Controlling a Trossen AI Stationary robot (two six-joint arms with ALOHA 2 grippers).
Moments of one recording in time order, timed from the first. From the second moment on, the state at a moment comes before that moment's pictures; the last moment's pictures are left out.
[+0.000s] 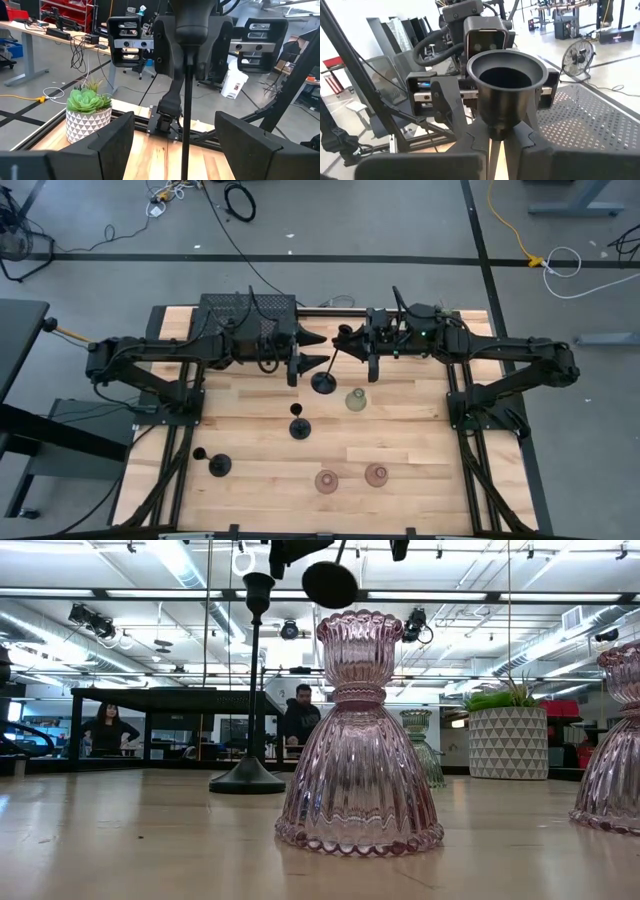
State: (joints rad) left arm 0.14 1.32 1.04 0.29 0.05 -0.25; right arm -0.13 1.28 1.17 0.04 -0.14 0.23
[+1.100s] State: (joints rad) left arm 0.13 1.39 1.04 0.40 0.04 -0.27; right arm -0.13 1.29 1.17 0.04 -0.14 0.22
